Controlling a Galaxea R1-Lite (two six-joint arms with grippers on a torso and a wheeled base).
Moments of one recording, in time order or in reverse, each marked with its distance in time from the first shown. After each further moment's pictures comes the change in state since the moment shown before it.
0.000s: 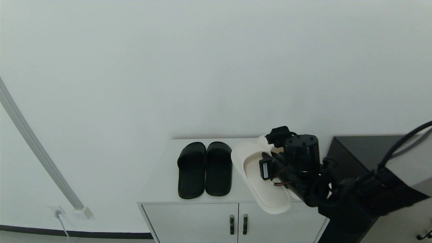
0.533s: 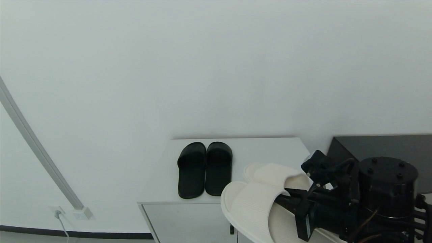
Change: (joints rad) left arm 0.000 0.000 0.000 0.000 0.000 0.000; right arm 0.067 -0.388 0.403 0.015 0.459 -0.032
